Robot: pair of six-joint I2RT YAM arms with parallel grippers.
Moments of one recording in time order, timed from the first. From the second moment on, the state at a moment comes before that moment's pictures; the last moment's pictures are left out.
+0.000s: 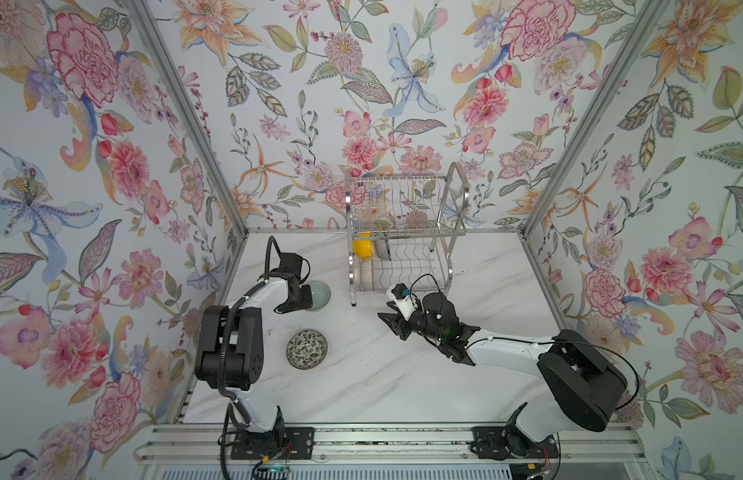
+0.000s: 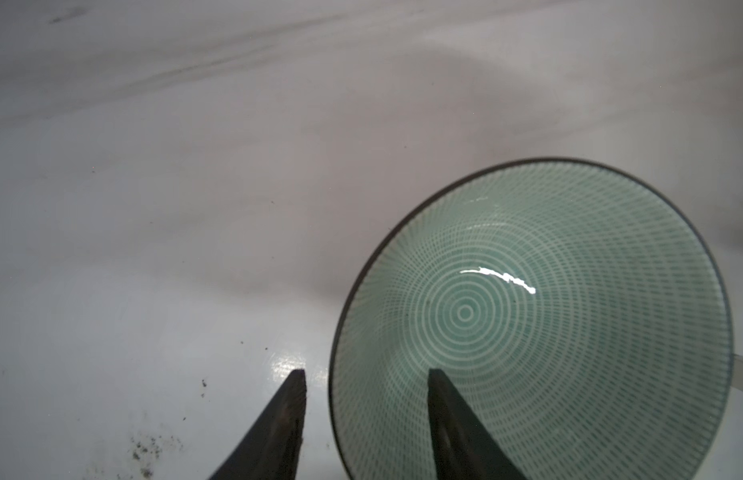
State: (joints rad) left arm -0.08 1.75 1.13 -0.58 -0.05 -0.27; right arm 0.78 1.54 0.69 0.50 -0.19 -0.02
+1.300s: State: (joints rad) left arm -0.06 1.53 1.05 -0.59 0.15 -0.27; right arm 0.70 1.54 0.68 0.57 -0.21 0.11
